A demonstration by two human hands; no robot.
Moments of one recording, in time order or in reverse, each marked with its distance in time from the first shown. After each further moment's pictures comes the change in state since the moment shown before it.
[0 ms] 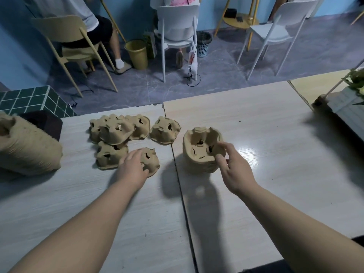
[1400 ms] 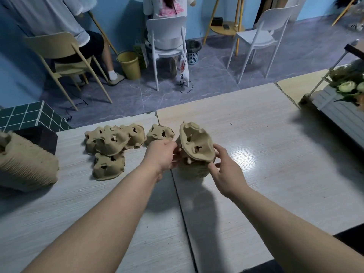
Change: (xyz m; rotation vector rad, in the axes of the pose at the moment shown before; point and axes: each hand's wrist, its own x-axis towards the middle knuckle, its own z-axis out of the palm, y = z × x) left_hand -0.035 0.126 -0.059 -1.014 -0.311 -0.123; right_hand -0.010 -0.008 -0.001 0.035 -0.008 0.030
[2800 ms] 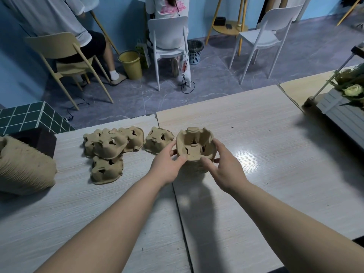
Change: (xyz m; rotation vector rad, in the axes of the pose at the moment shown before) left_hand 0.033 -0.037 0.008 0.269 0.007 0.235; right_hand 0.026 -0.004 -0.009 0.005 0.037 -0.091
